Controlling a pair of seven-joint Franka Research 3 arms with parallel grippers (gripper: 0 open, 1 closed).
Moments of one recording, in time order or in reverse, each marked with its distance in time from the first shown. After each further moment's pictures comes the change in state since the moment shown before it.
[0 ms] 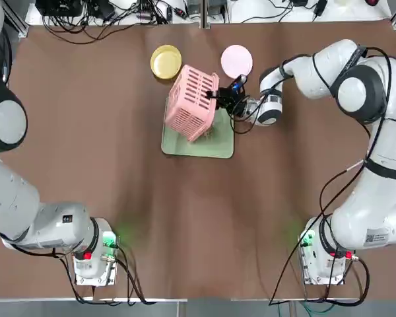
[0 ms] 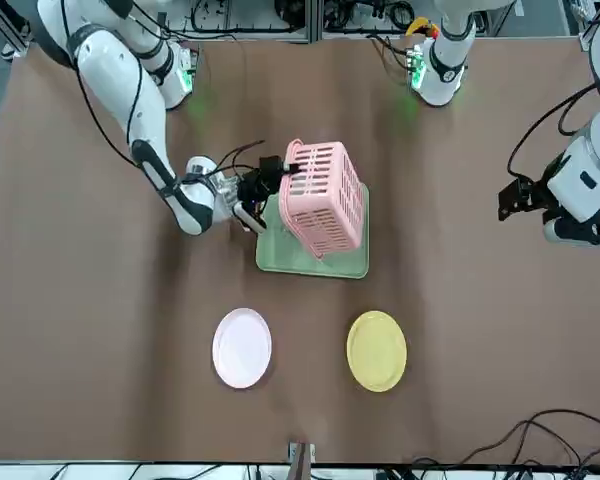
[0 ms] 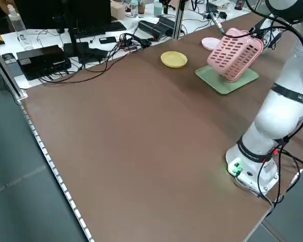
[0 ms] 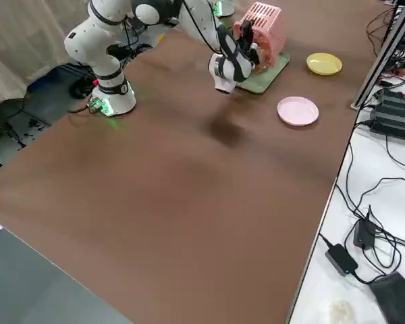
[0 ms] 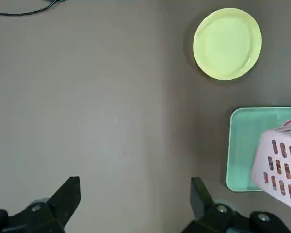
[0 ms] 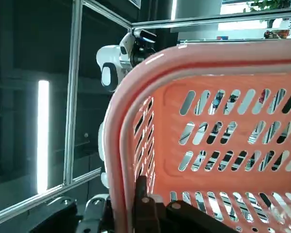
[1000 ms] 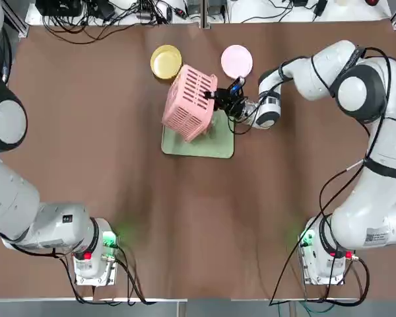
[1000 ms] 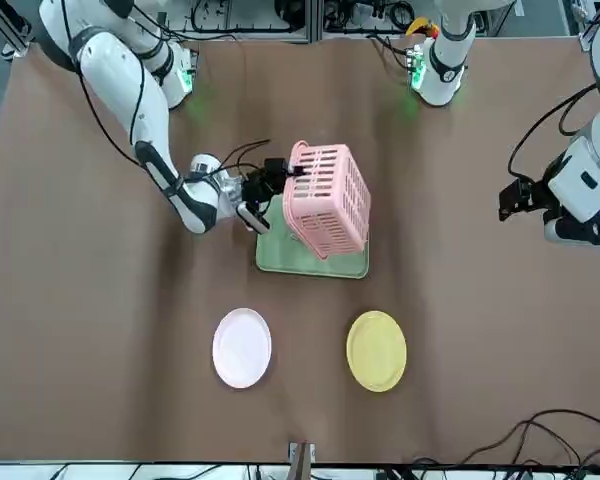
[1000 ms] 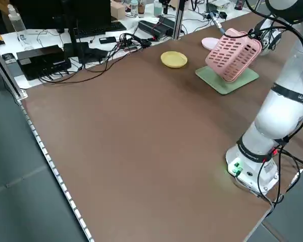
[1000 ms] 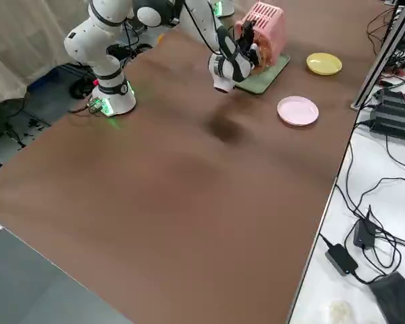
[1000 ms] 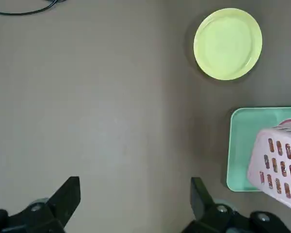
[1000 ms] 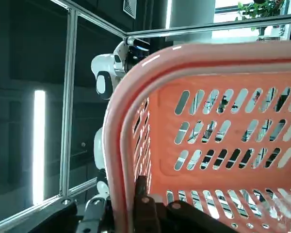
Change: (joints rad) left arm 0.002 0.000 0.000 0.000 0.000 0.000 0.000; right arm -0.020 0.015 0.021 -0.023 0.031 0.027 -0.002
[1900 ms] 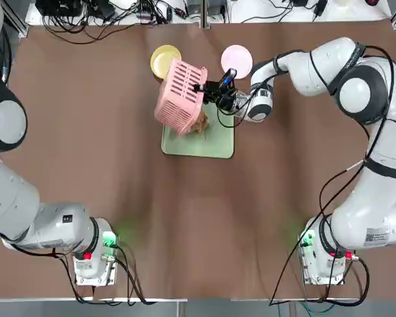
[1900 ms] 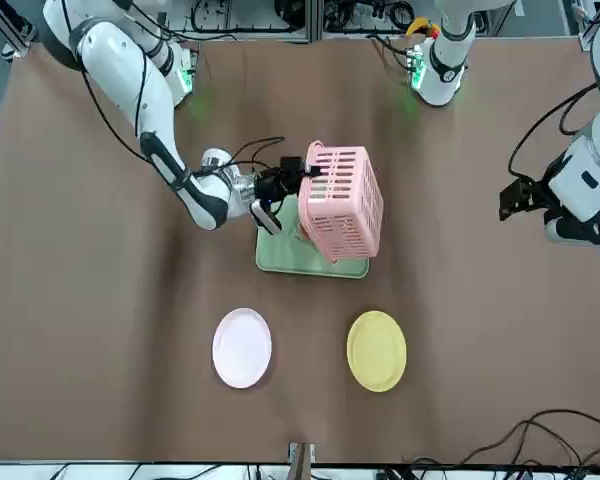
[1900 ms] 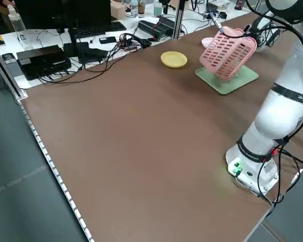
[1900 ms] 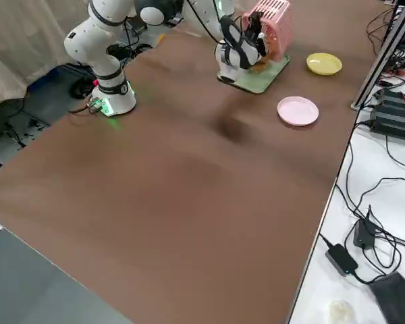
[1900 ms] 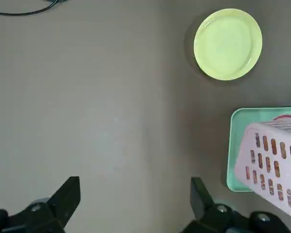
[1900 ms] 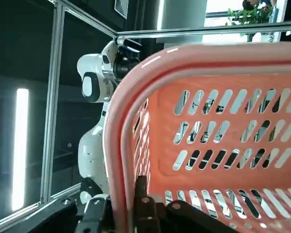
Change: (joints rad) left arm 0.001 -0.001 0.000 0.000 0.000 0.000 0.000; right arm 0.001 0.001 0.100 0.091 0.048 0.174 0.006
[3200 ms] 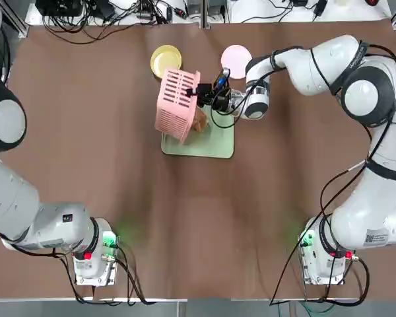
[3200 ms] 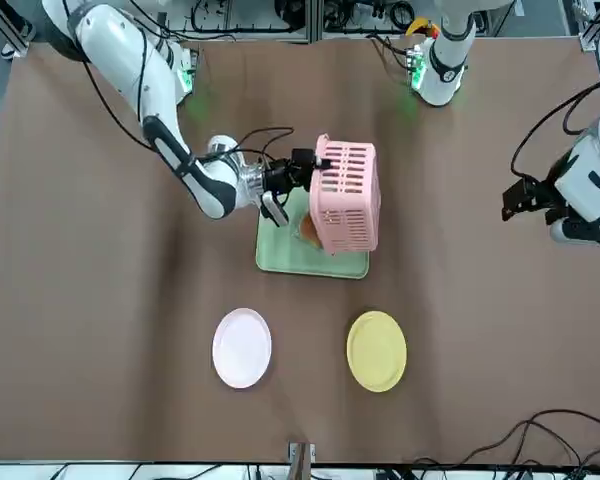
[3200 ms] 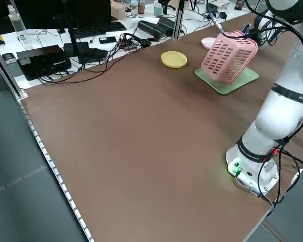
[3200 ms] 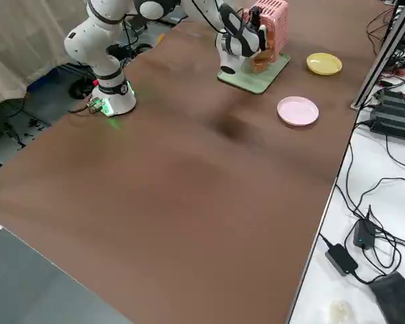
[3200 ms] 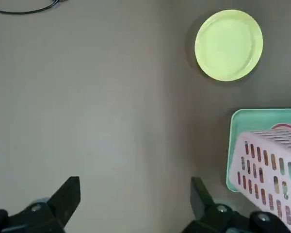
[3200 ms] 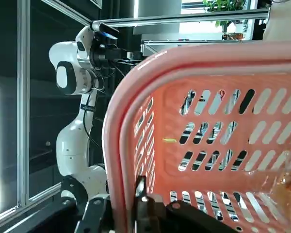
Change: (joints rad) left arm 0.004 -0.001 0.000 0.000 -0.002 0.000 0.000; right arm -0.003 -0.044 0.080 0.003 0.001 0.173 0.056
